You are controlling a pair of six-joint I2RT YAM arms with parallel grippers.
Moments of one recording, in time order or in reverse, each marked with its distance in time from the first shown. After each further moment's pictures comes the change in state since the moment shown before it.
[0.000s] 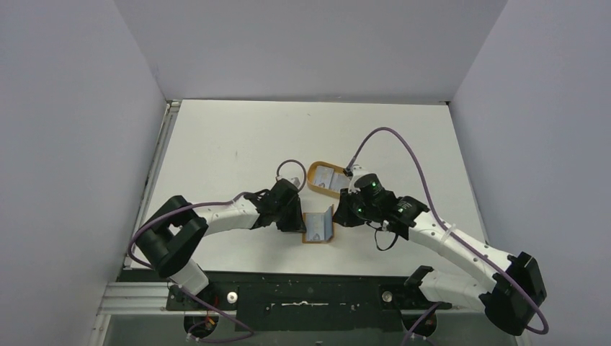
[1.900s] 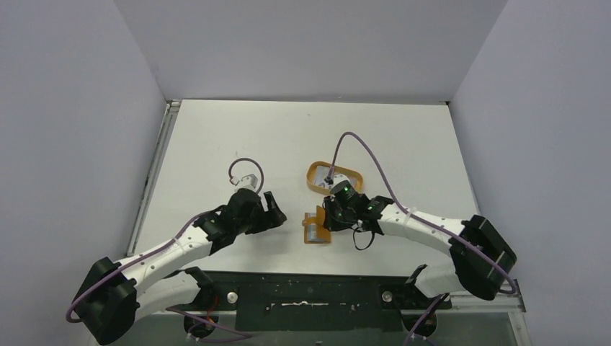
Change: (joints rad) left arm 0.091 -0.570 -0.257 -0.093 -0.225 -0.060; right arm 0.071 0.260 -0.038 0.191 0.082 0.035
